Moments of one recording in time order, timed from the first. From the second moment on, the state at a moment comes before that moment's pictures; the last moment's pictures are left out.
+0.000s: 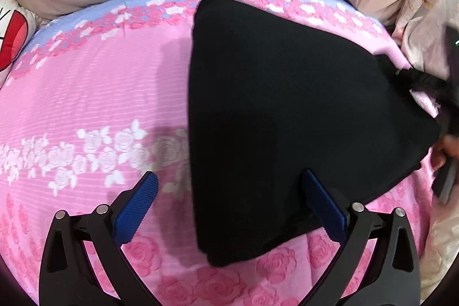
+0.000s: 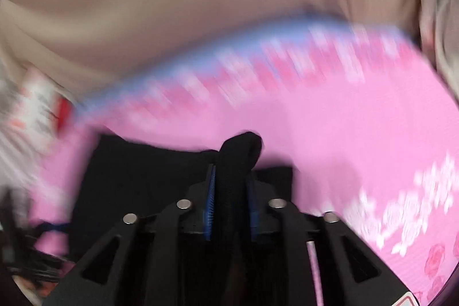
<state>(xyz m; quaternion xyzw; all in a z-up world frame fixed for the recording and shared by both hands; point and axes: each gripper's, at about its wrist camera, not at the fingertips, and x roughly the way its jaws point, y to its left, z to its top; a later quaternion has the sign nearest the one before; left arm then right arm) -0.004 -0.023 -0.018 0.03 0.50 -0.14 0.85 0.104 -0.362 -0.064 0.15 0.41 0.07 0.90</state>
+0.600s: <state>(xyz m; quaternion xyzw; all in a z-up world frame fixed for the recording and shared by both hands) 0.017 -0.002 -0.028 -0.11 0.48 -0.21 0.84 0.002 -0.377 -0.097 0.32 0.39 0.11 0.86</state>
